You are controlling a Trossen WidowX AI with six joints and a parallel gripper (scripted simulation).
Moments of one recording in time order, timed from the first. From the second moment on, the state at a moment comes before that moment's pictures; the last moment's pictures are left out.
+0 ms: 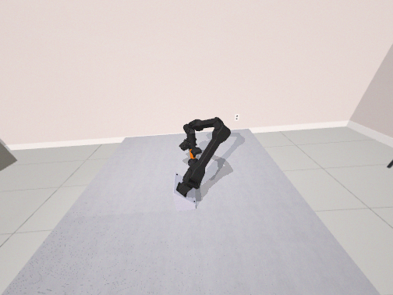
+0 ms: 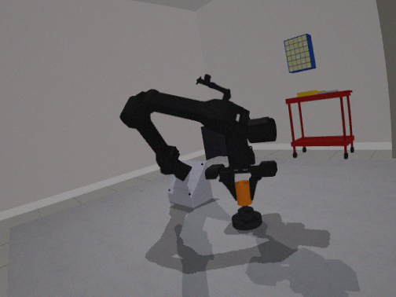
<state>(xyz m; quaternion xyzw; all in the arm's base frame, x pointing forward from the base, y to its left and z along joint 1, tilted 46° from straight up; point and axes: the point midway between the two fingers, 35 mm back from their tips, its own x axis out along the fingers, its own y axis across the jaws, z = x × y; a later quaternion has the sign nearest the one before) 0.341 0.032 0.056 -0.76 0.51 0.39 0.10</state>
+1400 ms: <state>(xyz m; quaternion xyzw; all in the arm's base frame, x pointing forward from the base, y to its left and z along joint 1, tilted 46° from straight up) 0.340 0.031 0.055 -0.77 0.46 0.44 0.02</state>
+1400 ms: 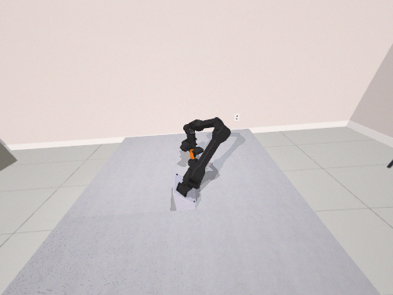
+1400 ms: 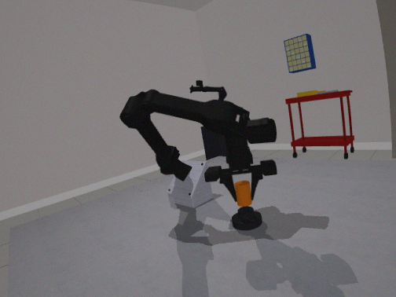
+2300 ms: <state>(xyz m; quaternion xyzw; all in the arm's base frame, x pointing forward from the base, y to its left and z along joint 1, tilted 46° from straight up) 0.341 0.033 0.056 -0.77 0.42 0.48 -0.06</state>
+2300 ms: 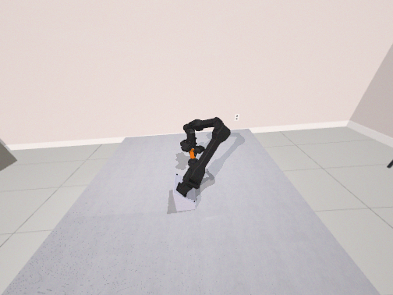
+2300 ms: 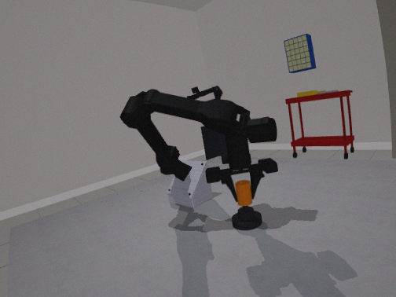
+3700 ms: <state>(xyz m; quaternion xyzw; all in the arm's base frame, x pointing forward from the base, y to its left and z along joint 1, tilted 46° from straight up) 0.342 0.031 0.054 -0.76 0.36 0.53 -0.14</state>
